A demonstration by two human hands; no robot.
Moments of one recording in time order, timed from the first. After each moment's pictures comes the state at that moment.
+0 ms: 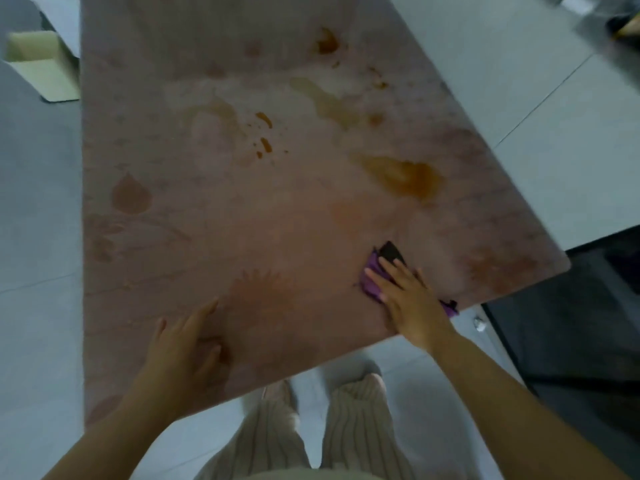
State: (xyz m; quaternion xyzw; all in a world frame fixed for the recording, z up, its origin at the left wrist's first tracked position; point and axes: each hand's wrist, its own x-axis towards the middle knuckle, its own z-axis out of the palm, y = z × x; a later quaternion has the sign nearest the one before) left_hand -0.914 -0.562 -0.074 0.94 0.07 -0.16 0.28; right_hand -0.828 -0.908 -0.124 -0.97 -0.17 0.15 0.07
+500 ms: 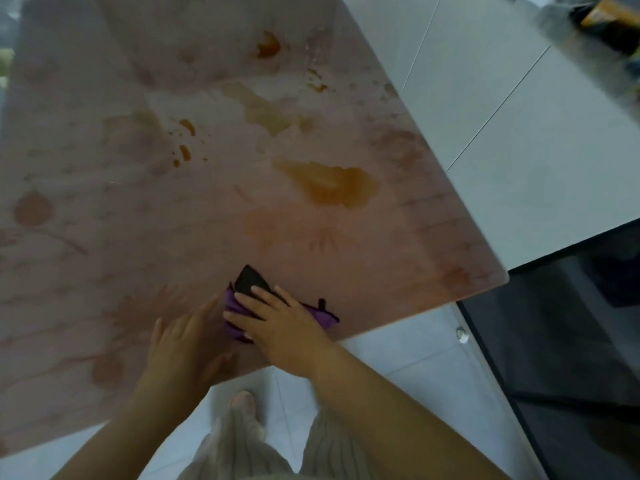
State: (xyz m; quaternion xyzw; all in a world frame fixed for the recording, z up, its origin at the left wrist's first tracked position) left_hand -0.883 -0.724 -0.085 0.97 0.06 -0.12 0.20; right_hand -0.820 -0.889 -0.120 -0.89 -0.41 0.16 0.12
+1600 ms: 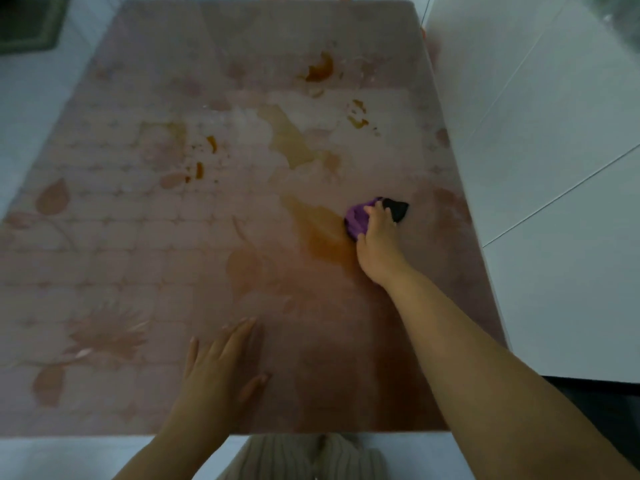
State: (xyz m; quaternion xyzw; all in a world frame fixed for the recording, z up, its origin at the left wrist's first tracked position) left_hand -0.817 -0.835 -0.096 0.97 0.14 -0.06 0.20; right_hand -0.569 -0.990 -0.114 -0.94 -0.11 0.16 0.29
